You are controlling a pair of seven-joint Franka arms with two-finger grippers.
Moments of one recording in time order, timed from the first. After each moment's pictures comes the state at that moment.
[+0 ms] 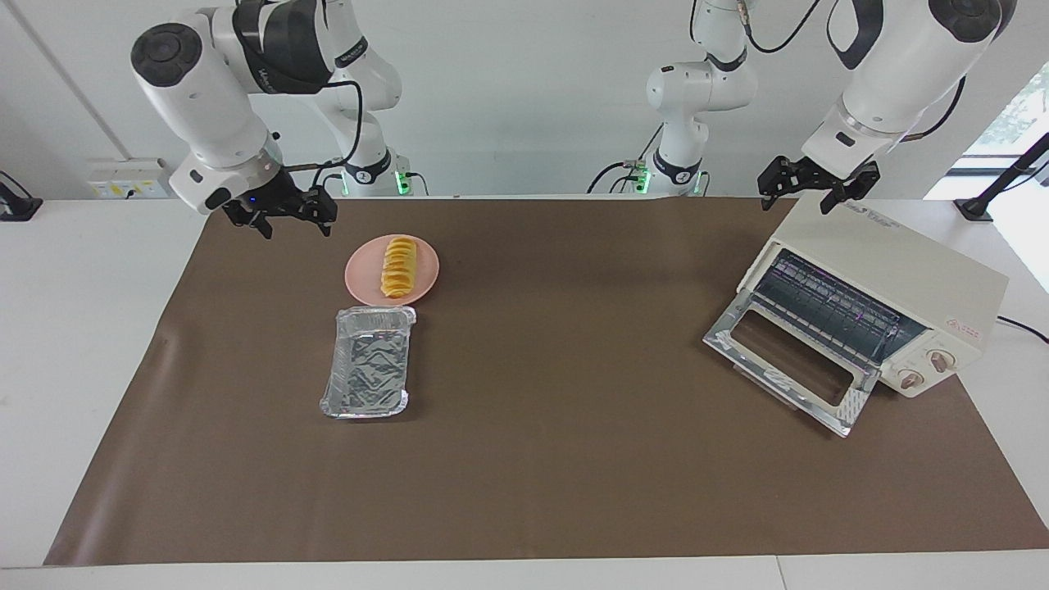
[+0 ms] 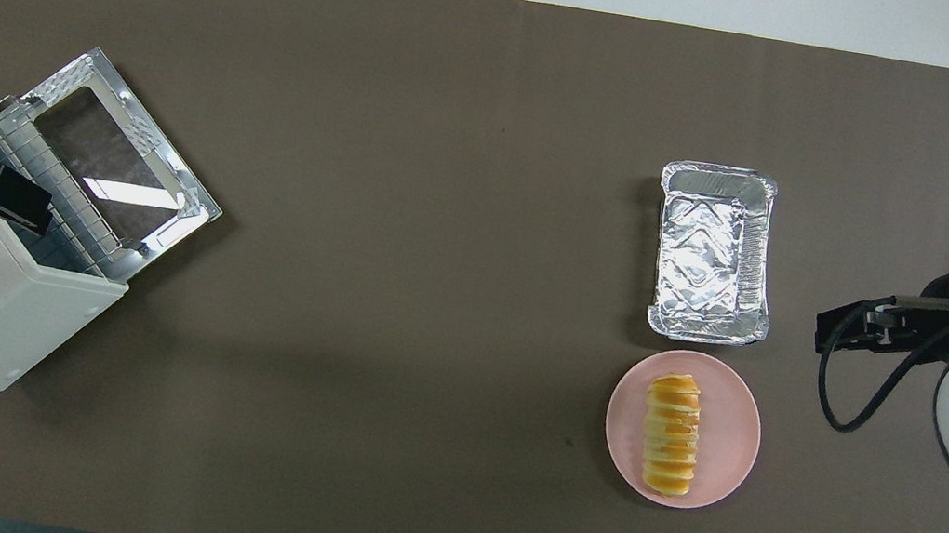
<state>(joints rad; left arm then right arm) -0.01 -0.05 -0.09 -1.64 0.01 1.43 0.07 -0.07 -0.11 0.13 -1.93 0.04 1.64 0.04</state>
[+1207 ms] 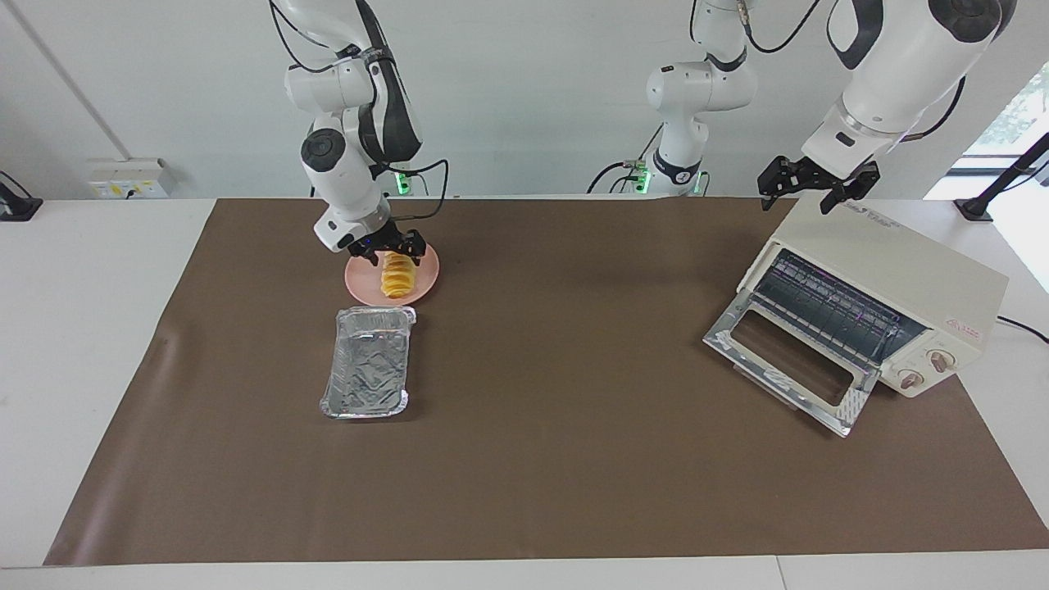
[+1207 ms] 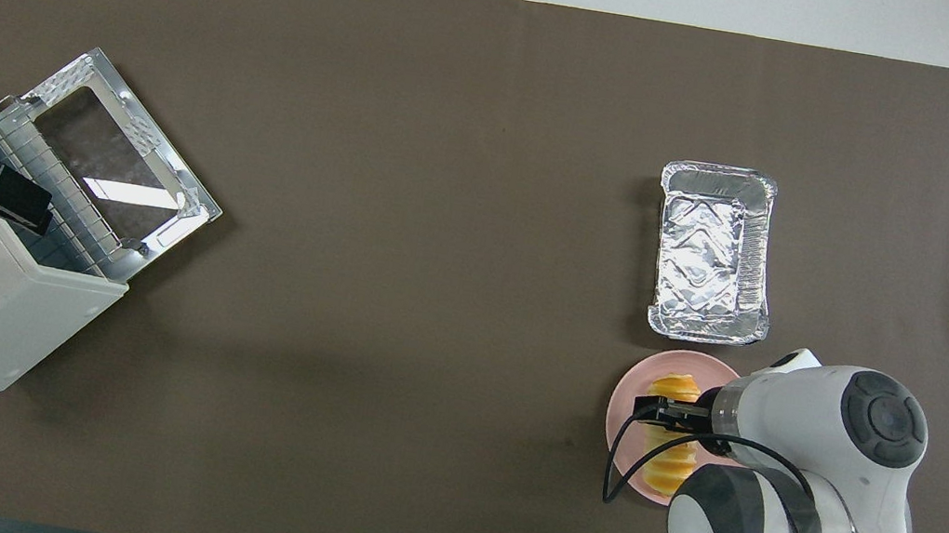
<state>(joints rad) -0.01 -0.05 -0.09 -1.64 0.01 1.43 0.07 0.13 -0.18 0.14 -2.57 0.23 2.28 0.22</state>
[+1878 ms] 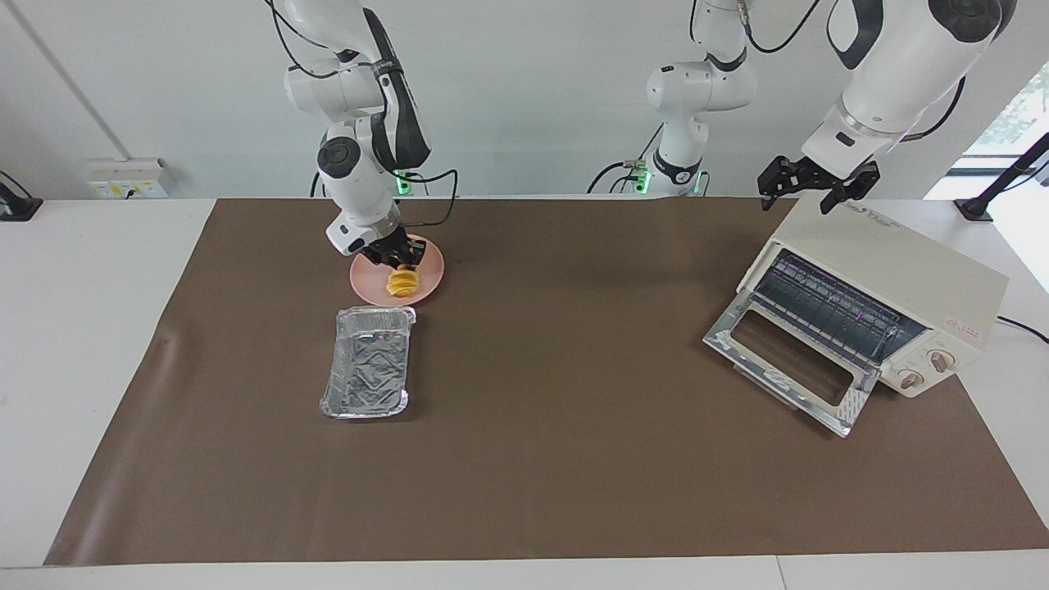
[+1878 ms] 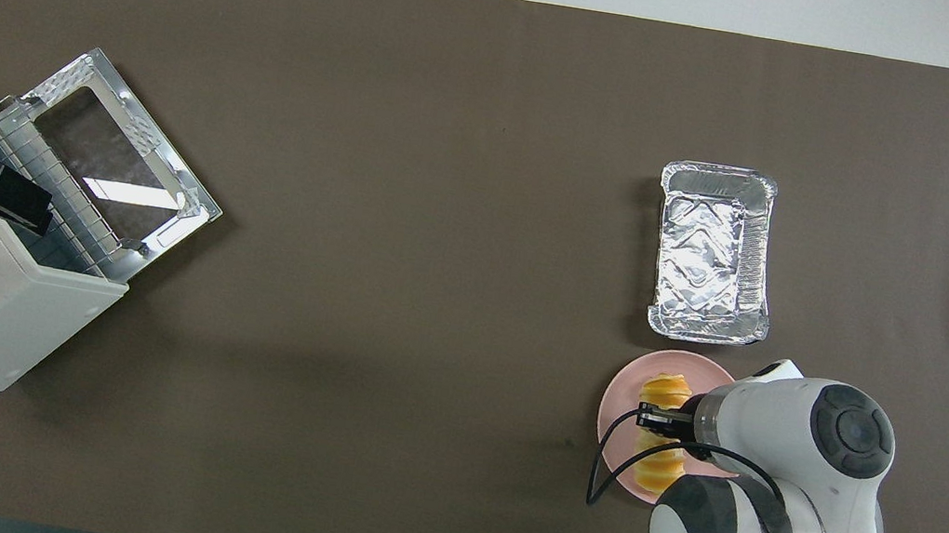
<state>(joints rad) -0.01 -0.05 -0.09 -1.64 0.01 1.43 0.07 0.15 -0.17 0.13 -2.61 0.23 2.34 0.24</state>
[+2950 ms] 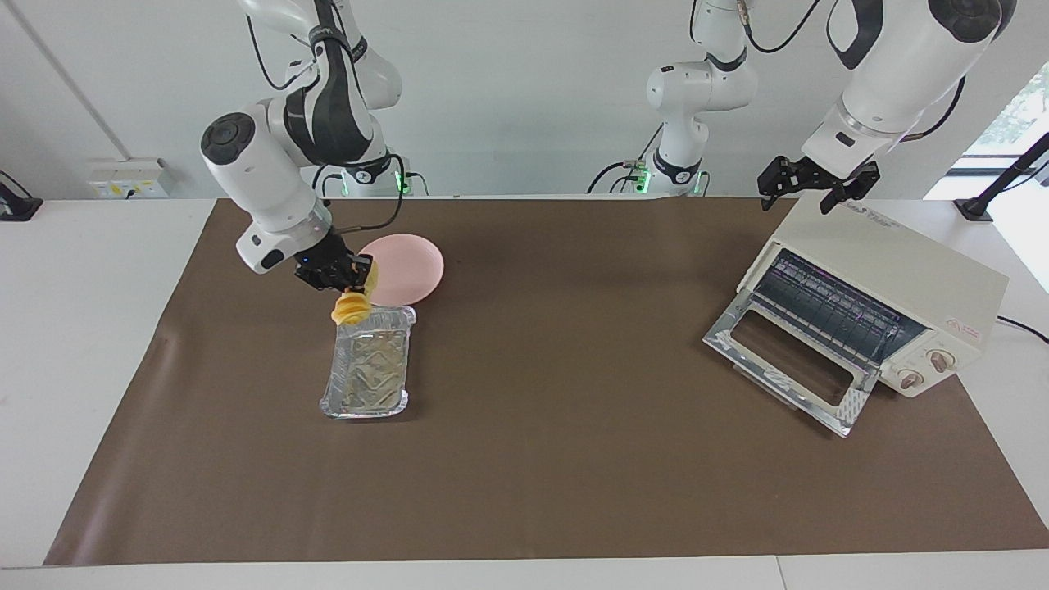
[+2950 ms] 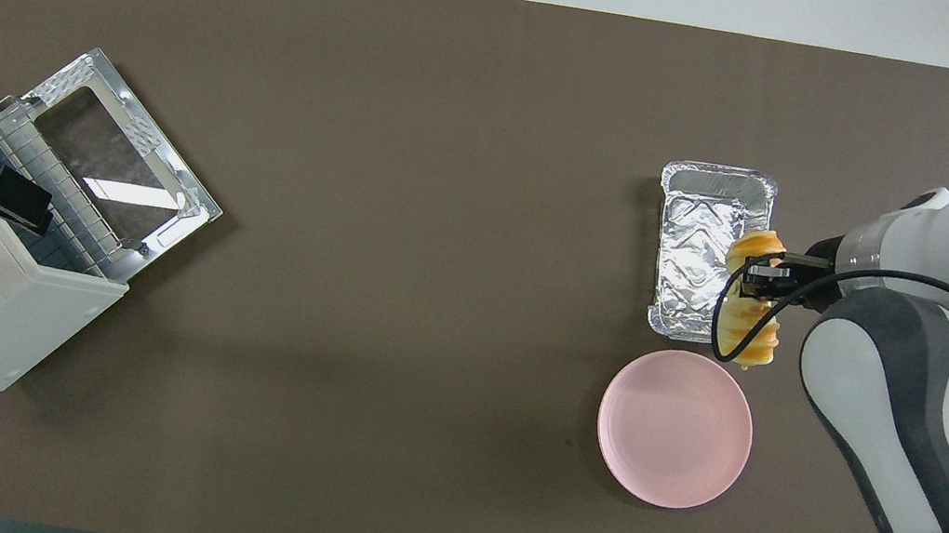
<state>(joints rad) -0.01 -0.05 -0.09 -1.64 0.01 1.43 0.07 -0.02 0.06 0.12 -1.99 0.19 2.04 0.08</state>
